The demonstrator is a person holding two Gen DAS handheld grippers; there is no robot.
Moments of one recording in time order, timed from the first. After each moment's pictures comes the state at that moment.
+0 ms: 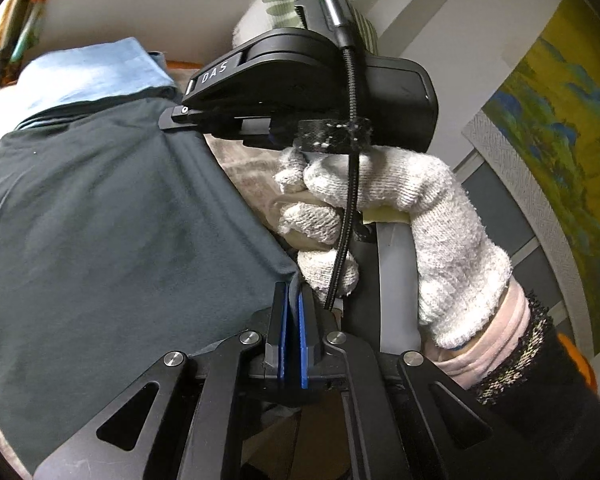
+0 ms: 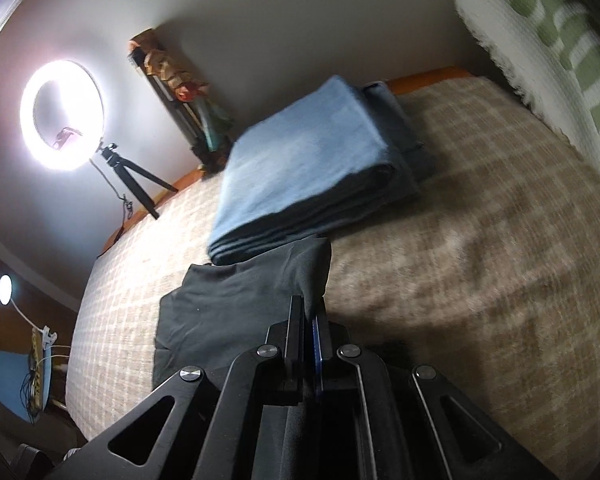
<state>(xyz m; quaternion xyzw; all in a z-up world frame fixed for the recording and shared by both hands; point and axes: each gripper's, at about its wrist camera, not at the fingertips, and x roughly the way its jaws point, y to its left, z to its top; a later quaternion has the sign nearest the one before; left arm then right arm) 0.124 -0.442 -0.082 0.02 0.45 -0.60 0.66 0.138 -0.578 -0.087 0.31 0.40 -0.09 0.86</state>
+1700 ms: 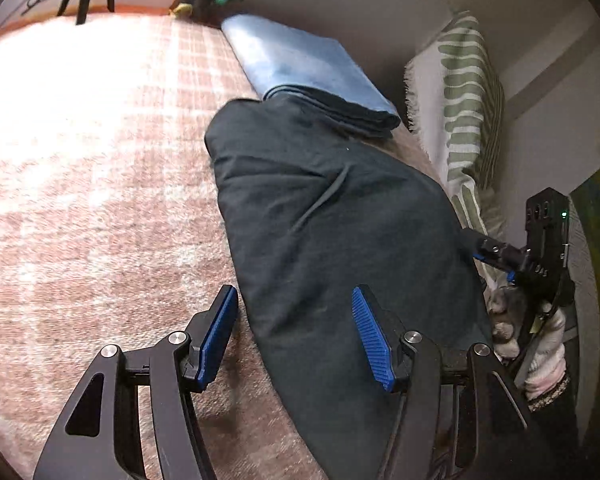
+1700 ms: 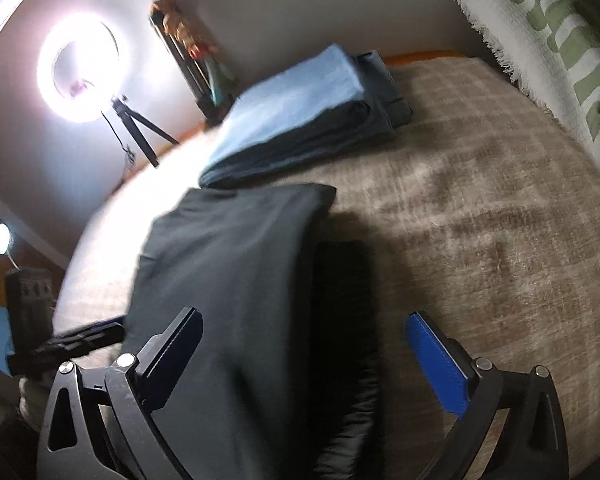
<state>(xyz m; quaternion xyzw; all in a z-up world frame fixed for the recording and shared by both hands) 0.263 -0.299 -0.112 -0.04 0.53 -0.43 0.73 0.084 -0.561 -0.114 0.27 0.44 -0.06 0.86</state>
